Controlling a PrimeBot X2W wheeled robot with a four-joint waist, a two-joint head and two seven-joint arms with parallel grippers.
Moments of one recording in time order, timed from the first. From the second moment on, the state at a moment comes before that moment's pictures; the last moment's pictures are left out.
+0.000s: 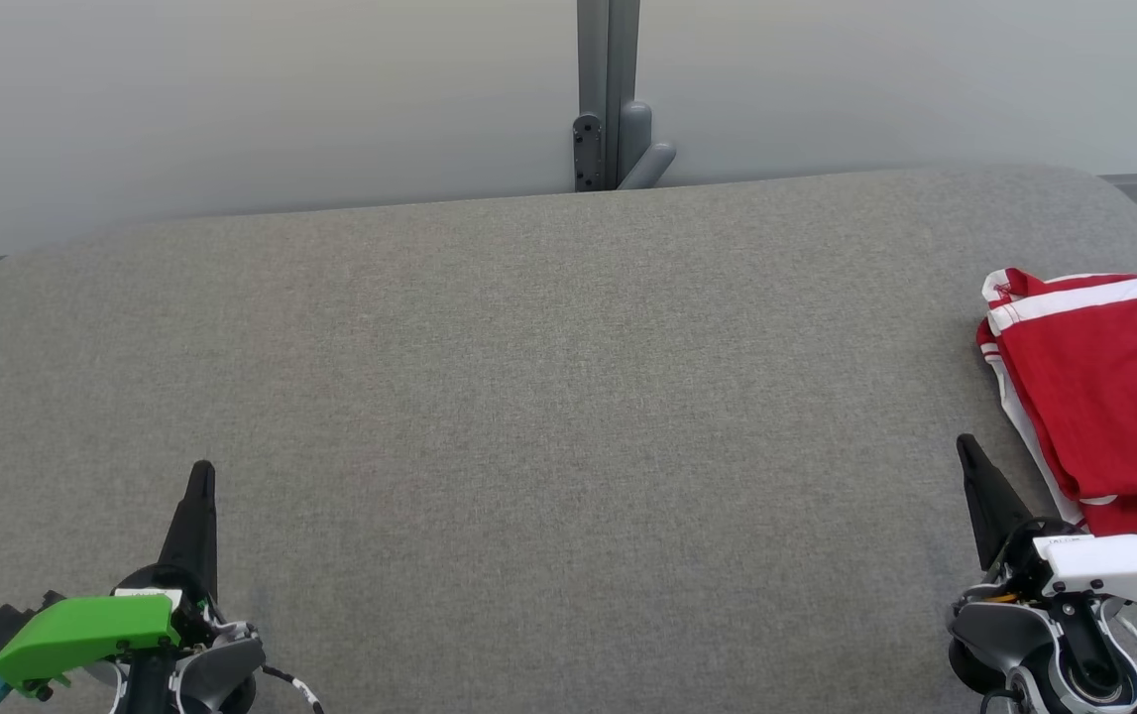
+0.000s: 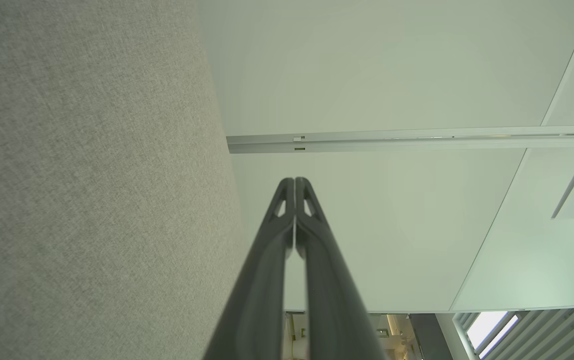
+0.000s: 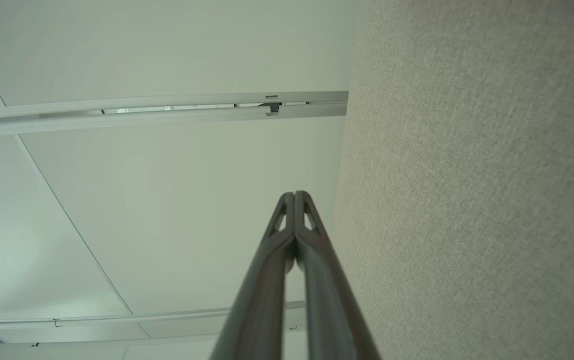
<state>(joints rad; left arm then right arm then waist) -0.10 0.05 0.11 0.24 -1.61 -0.13 0.11 -0.10 -0.05 -0.12 0.24 1.61 0.13 0.11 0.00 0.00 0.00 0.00</state>
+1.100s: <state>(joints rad) -0.10 0.05 0.11 0.24 -1.61 -0.13 0.11 -0.10 -0.05 -0.12 0.24 1.61 0.13 0.11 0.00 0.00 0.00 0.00</state>
